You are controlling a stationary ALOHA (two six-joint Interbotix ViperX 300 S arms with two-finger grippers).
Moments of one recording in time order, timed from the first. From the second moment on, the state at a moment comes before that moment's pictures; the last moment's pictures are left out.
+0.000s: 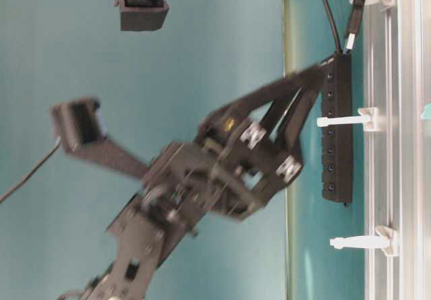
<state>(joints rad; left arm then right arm) 0.04 0.21 0.41 0.01 0.00 0.12 0.01 -0.13 0.85 -0.27 0.33 0.28</state>
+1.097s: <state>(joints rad) 0.03 0.36 0.32 0.01 -0.07 0.10 0.00 -0.13 0.85 -0.27 0.30 0.28</state>
